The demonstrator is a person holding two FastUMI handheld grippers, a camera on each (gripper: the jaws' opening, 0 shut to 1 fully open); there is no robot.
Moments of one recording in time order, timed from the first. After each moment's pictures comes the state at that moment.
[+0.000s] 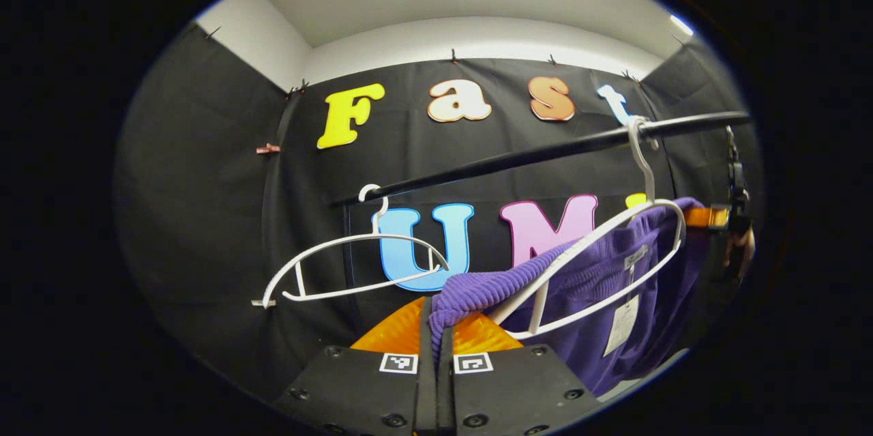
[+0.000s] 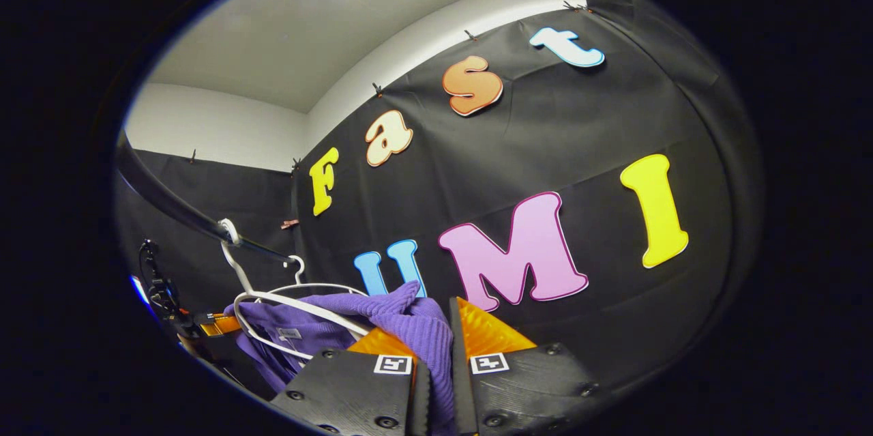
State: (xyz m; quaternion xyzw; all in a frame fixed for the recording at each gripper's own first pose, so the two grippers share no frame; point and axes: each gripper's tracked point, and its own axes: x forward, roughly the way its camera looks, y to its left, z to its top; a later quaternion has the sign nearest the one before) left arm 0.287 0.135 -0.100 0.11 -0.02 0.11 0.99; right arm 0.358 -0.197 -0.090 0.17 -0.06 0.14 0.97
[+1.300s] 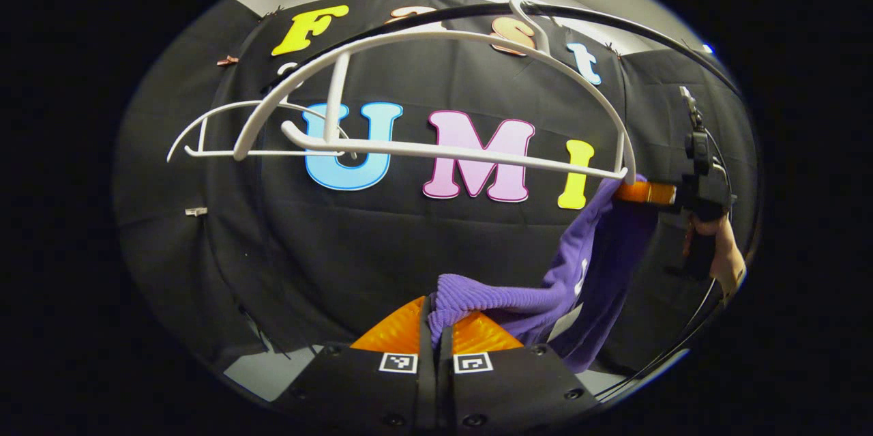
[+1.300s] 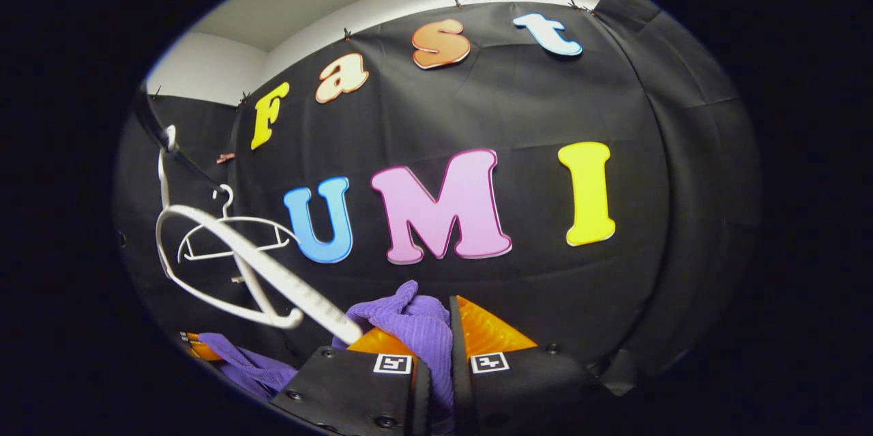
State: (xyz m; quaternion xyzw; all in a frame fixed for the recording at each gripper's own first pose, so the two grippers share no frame) left arm 0.276 0.003 -0.272 0.02 0.15 0.03 0.99; right arm 0.327 -0.231 -0.203 0.08 0.09 0.02 0.99
